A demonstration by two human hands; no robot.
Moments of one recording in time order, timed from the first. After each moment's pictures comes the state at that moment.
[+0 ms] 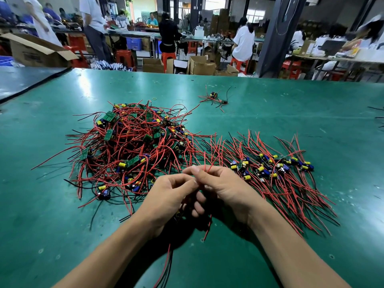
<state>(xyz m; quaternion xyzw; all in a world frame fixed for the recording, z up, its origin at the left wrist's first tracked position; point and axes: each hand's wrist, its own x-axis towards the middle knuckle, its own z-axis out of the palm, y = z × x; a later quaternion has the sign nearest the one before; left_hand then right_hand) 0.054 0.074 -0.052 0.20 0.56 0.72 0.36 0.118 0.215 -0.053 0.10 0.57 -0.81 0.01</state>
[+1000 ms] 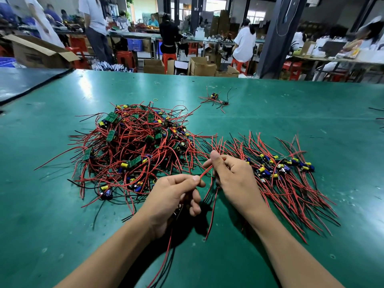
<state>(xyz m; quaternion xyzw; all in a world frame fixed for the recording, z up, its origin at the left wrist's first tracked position) 0.052 0.074 -0.048 0.16 0.55 0.73 0.38 0.110 0.231 -0.056 0.15 0.79 -0.50 -0.31</state>
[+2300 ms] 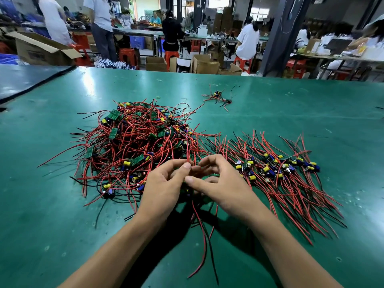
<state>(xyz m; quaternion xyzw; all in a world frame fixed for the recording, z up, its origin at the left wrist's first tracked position) 0.039 0.076 -0.056 0.19 0.63 0.73 0.17 0.112 0.204 -0.052 0.14 0.79 -0.58 -0.15</state>
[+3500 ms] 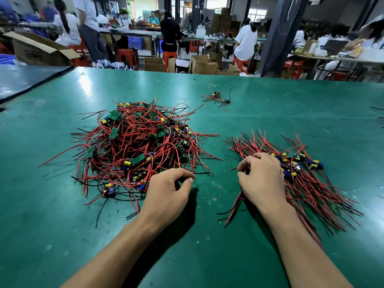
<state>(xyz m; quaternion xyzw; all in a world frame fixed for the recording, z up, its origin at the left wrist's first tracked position) 0.039 0.069 -0.064 0.33 0.81 0.49 -0.02 0.130 0.262 -0.055 0.38 0.89 -0.15 -0.20</state>
